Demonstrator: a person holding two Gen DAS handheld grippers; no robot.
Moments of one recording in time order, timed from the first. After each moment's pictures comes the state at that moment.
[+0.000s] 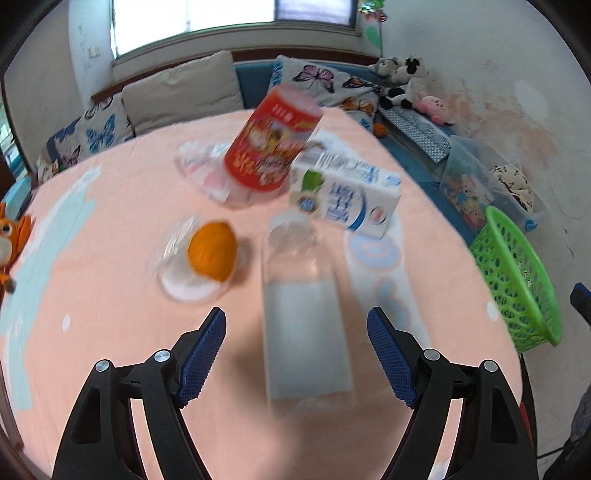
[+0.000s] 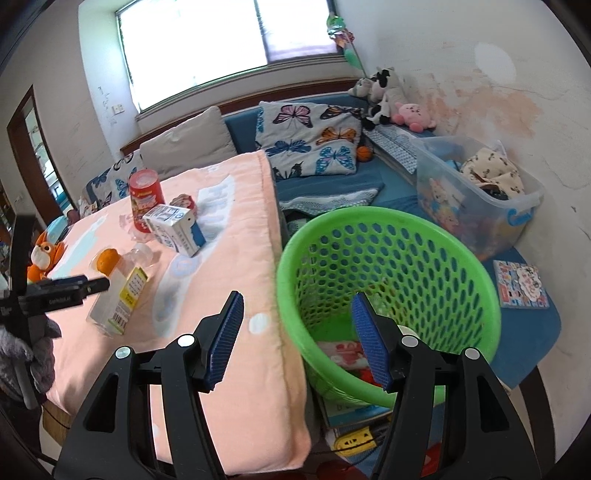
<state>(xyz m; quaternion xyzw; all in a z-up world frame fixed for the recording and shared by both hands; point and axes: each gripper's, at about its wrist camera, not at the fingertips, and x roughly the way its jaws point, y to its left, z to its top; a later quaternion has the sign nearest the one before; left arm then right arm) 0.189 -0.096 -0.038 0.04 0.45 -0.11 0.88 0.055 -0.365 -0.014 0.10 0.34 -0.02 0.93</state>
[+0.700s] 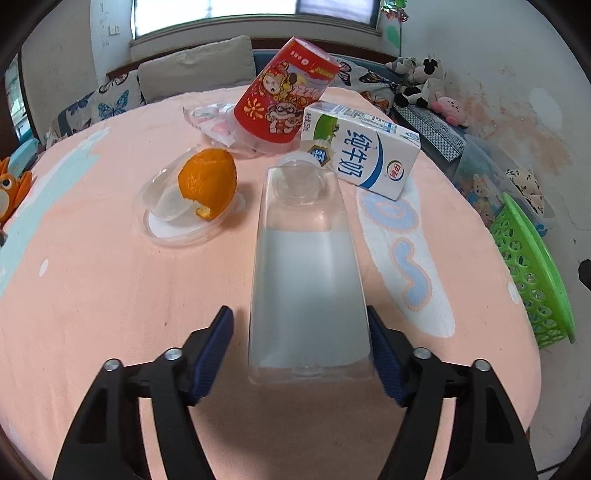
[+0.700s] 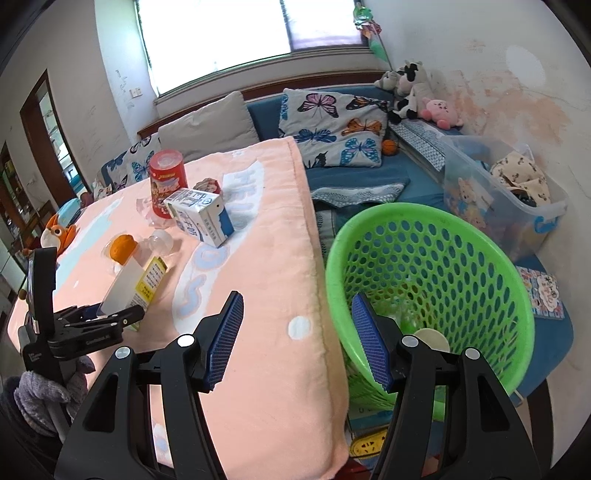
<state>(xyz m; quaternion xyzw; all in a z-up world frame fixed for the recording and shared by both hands) 0.172 -0.104 -0.085 0.01 0.45 -0.09 0.89 0.082 -0.333 -0.021 0.09 0.36 0.01 0.93</state>
